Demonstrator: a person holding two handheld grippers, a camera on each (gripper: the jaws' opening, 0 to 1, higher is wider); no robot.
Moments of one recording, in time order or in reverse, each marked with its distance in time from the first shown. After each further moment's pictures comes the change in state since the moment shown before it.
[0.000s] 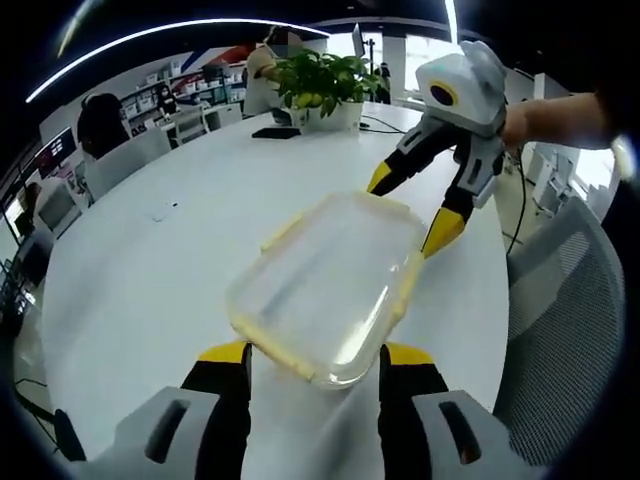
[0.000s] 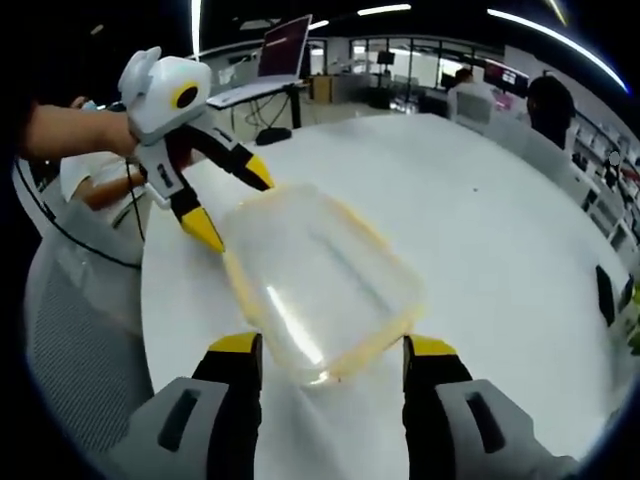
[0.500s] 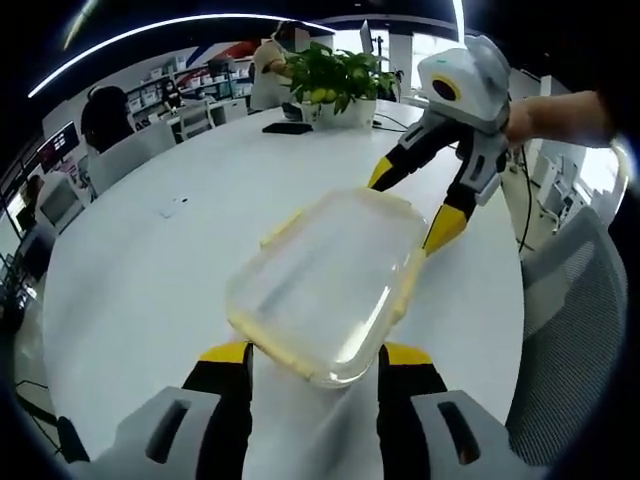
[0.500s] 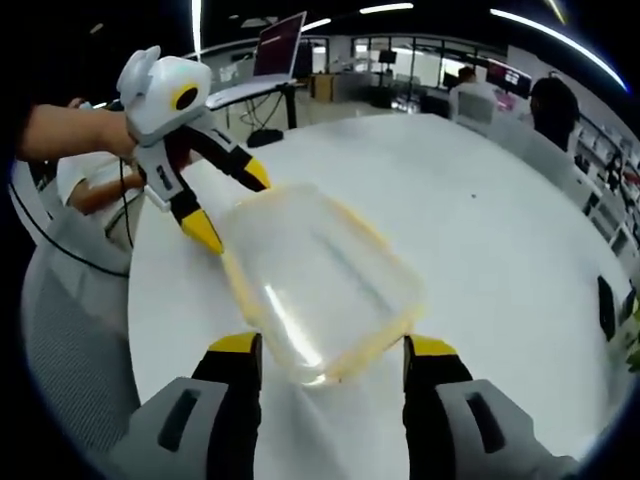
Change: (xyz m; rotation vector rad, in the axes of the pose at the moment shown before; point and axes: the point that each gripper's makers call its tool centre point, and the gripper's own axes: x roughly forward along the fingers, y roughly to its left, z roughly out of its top) left arm 0.009 0.026 0.003 -0.024 0.016 0.007; right arm 0.015 -0.021 0.016 -0.009 0.005 0.003
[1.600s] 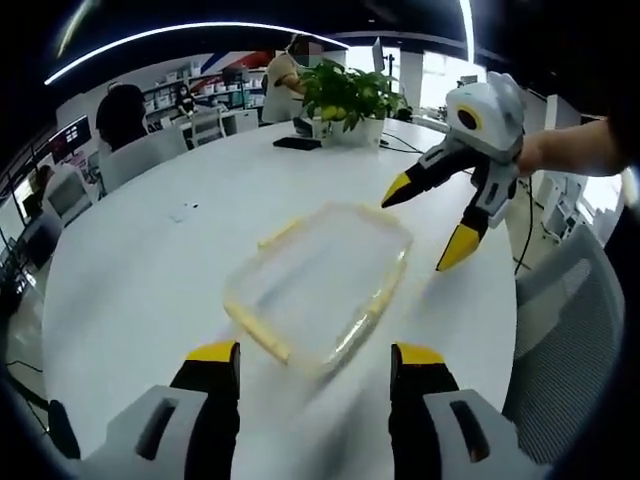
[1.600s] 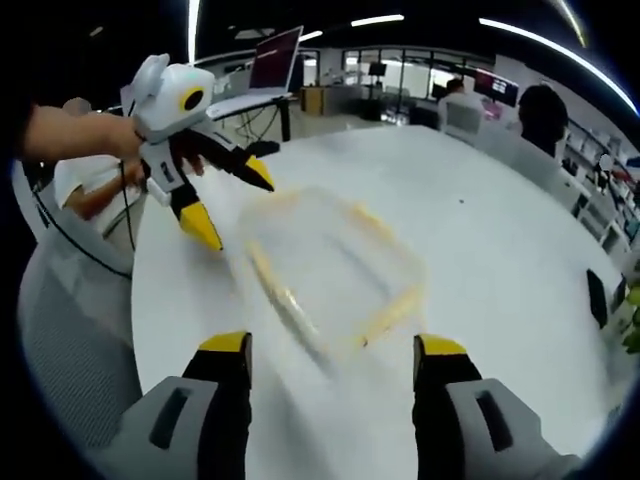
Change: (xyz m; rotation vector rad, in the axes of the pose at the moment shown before) left arm -0.021 -0.009 0.002 -0.056 -0.095 0.024; right arm -0.026 0.015 -0.013 0.023 -0.083 -0.055
